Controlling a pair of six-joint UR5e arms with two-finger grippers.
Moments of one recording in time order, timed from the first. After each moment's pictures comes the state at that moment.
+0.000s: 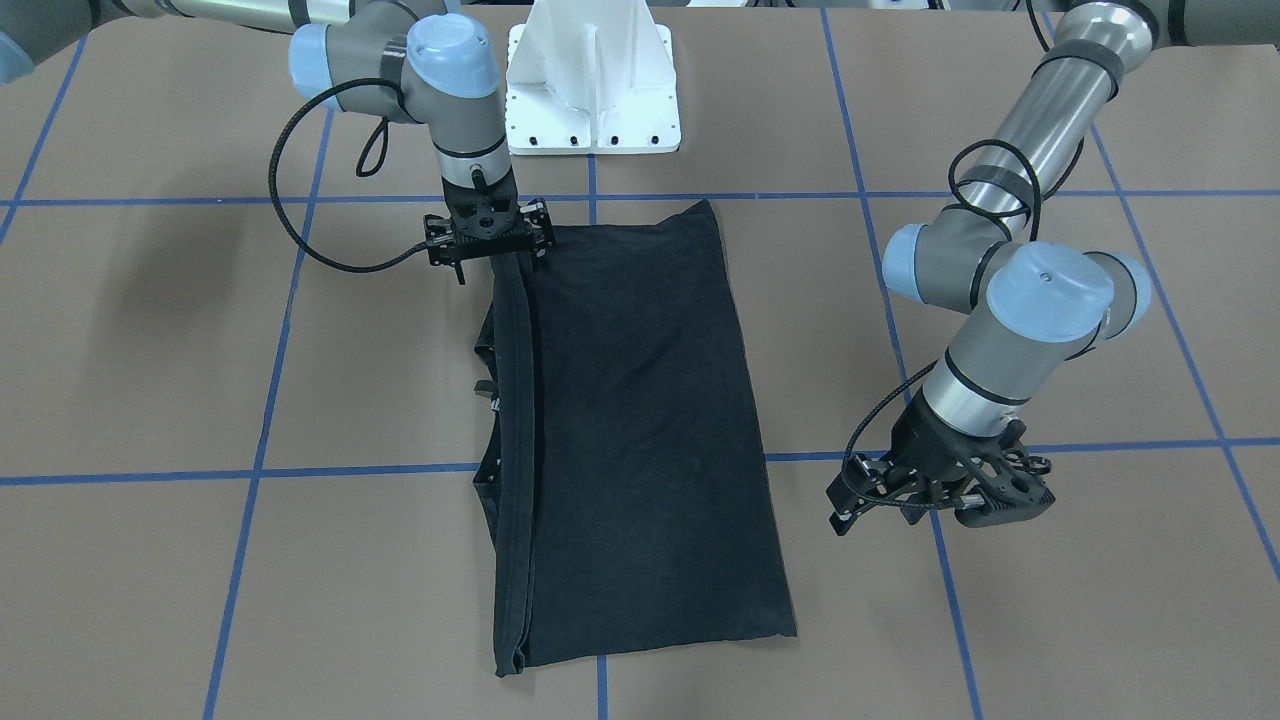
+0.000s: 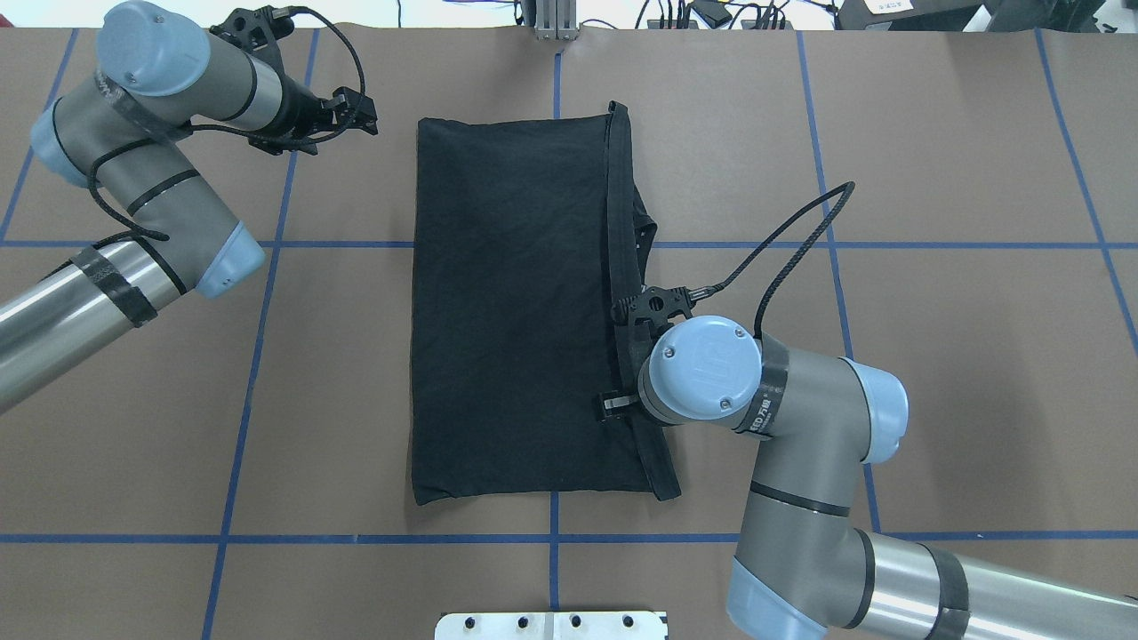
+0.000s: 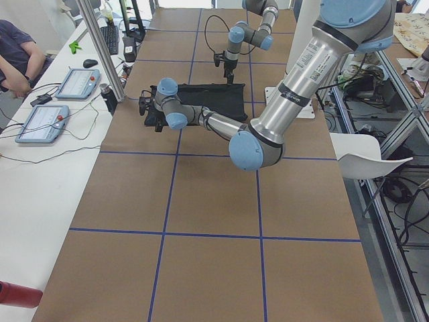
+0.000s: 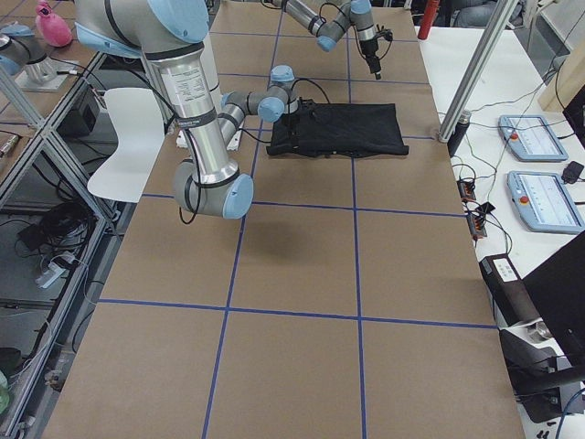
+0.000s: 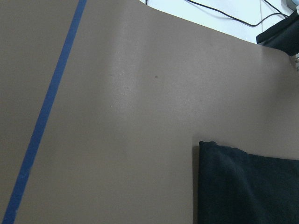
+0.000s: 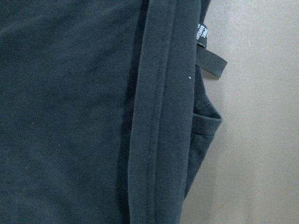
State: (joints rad) left arm -0.91 -2.19 -1.23 -2.32 -1.97 -1.26; right arm 0.37 -1.05 1.81 -1.56 1.68 1.10
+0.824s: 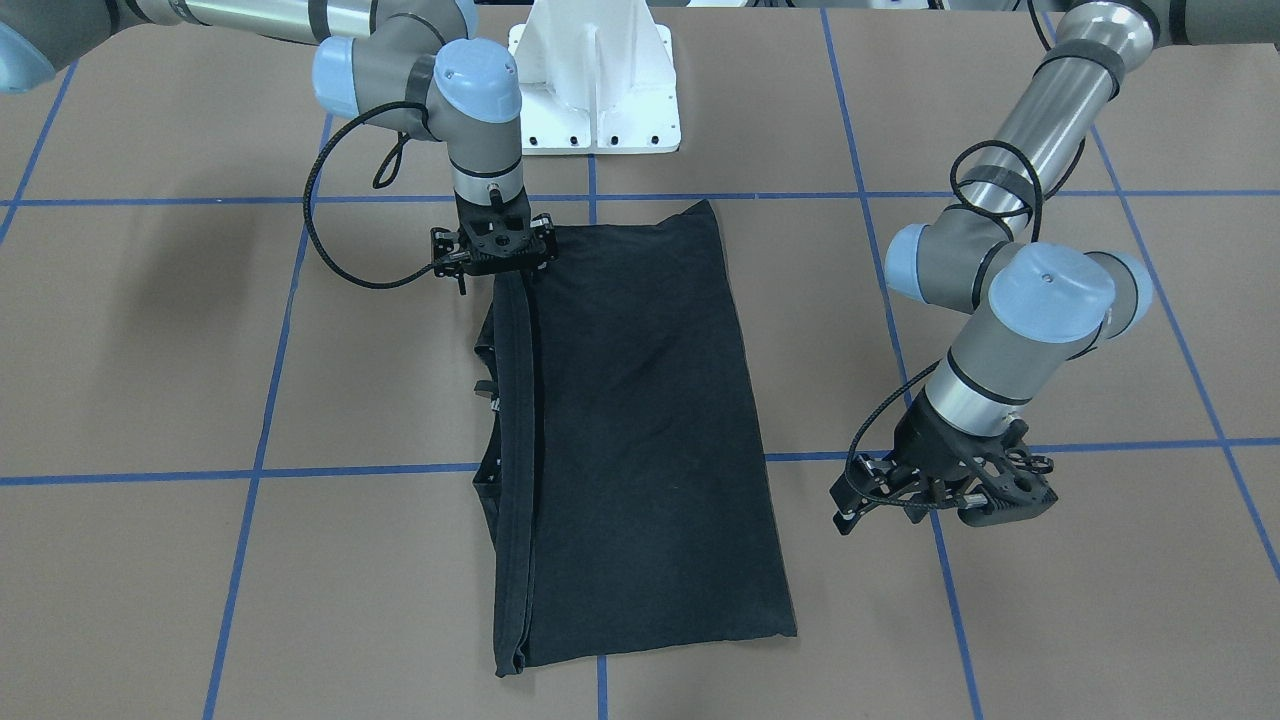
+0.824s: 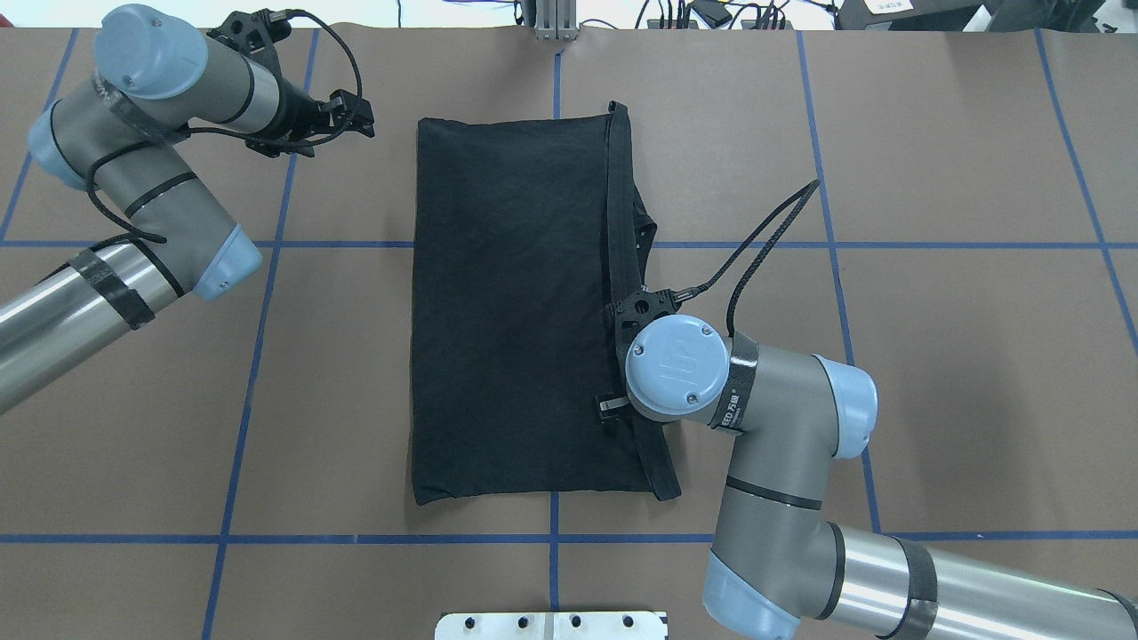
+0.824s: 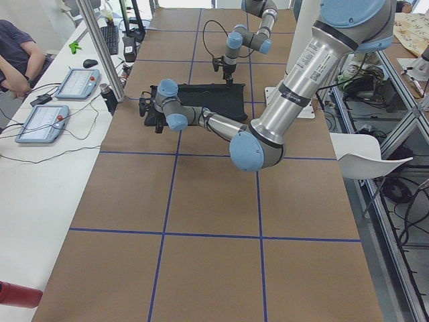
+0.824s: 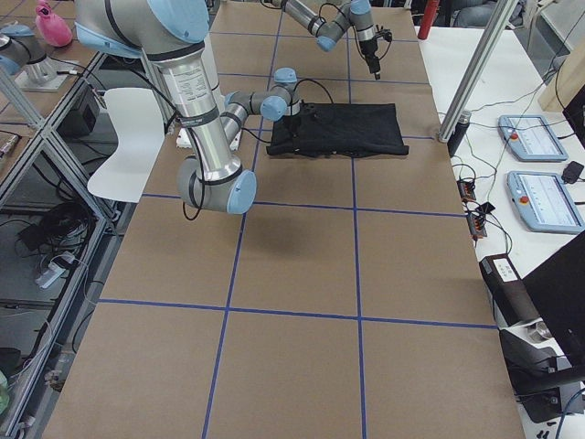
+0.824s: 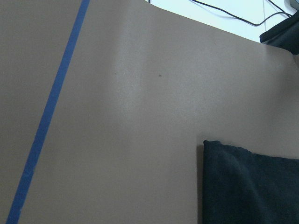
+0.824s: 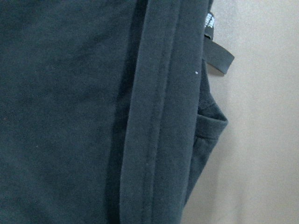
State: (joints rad) left arm -0.91 -2.19 -1.24 -2.32 -1.97 -1.26; right arm 0.37 -1.02 1.75 -1.60 1.68 1.07
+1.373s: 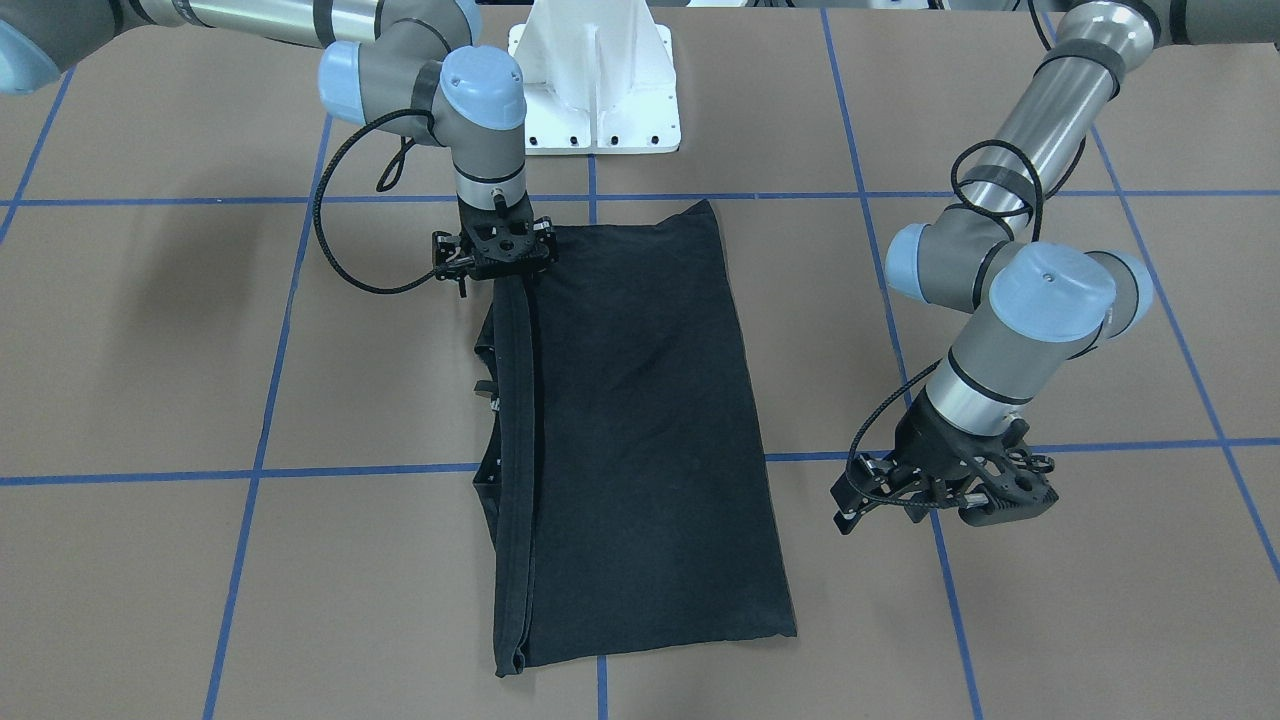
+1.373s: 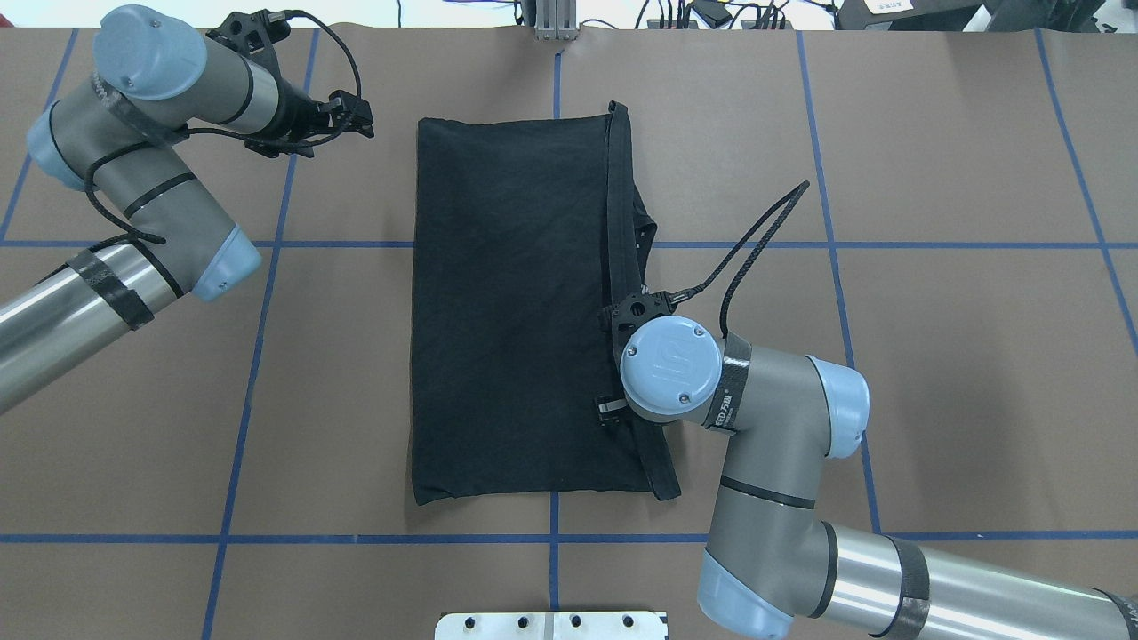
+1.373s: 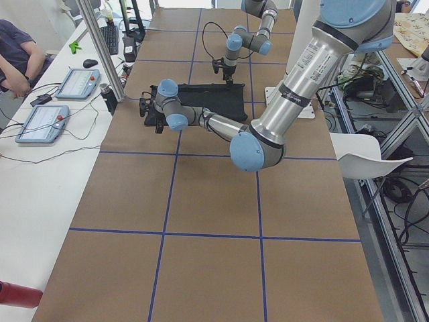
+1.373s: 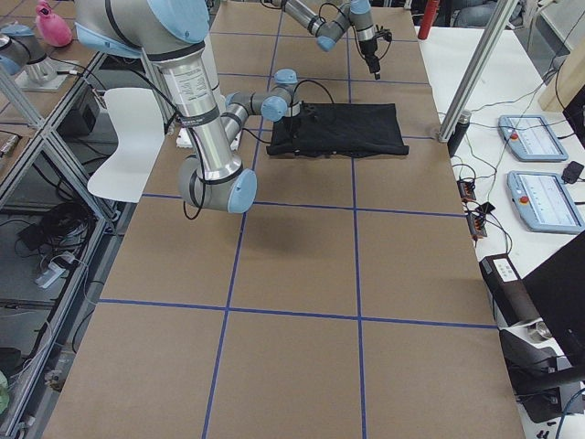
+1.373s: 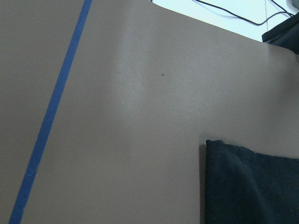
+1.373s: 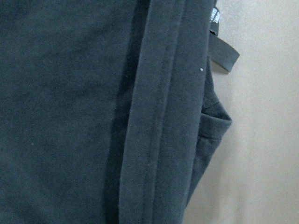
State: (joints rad) left arm -0.91 -2.18 -1.24 -2.32 -1.97 -1.26; right arm 0.37 -1.01 1.73 -1.61 1.68 1.05
